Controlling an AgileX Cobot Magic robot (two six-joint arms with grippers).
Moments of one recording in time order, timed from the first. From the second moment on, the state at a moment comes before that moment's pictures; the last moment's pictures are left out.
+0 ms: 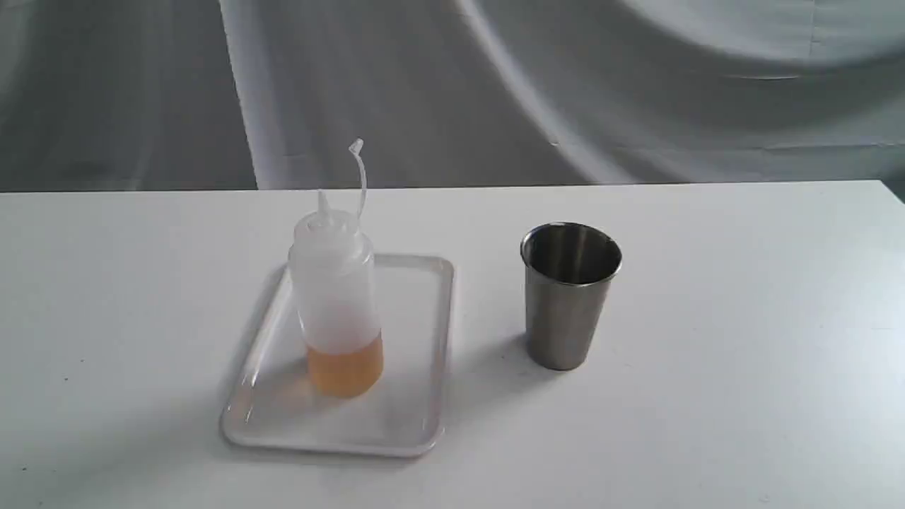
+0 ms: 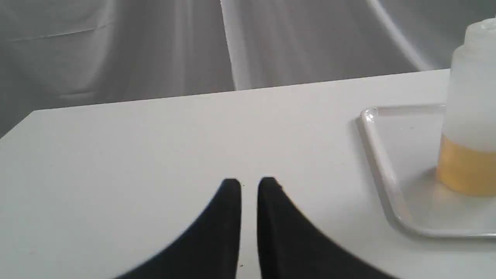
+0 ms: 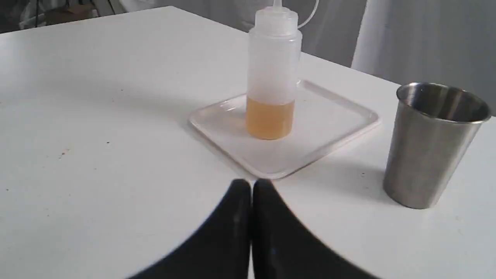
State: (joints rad) left arm 0.06 0.00 0.00 0.04 0.27 0.06; right arm 0.62 0.35 -0.01 -0.14 -0.05 0.09
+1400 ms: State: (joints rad) left arm 0.06 0.00 0.00 0.04 0.27 0.06; right arm 0.06 0.01 0.00 -0.14 0.33 0.09
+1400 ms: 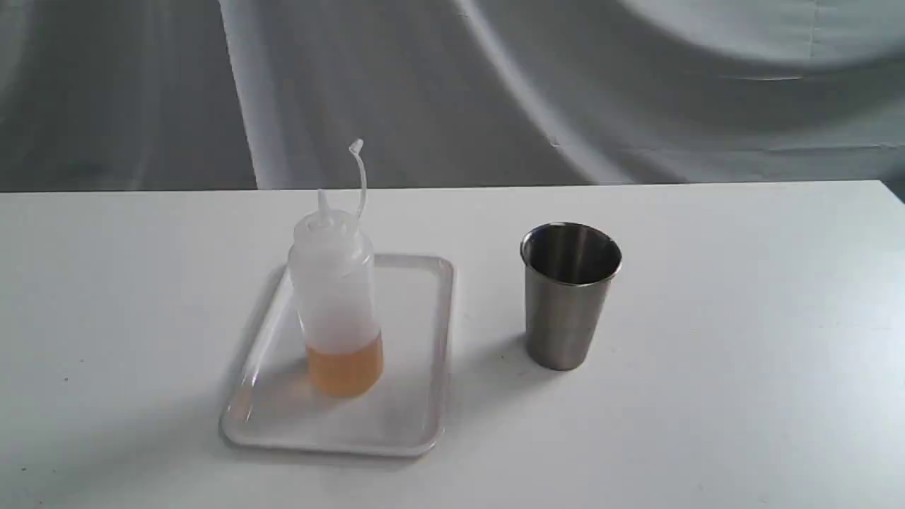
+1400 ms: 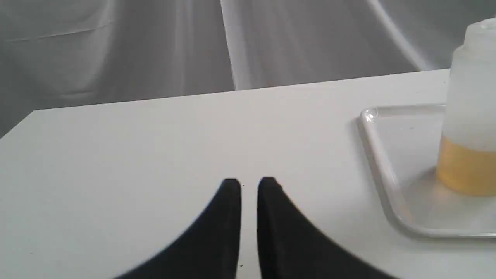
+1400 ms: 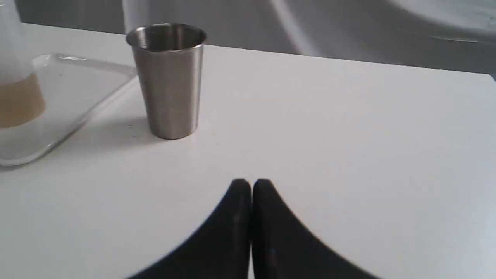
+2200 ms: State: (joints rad) left arm 0.06 0.00 0.00 0.04 0.27 0.06; right arm -0.18 0.01 0.00 -0.16 0.35 0.08
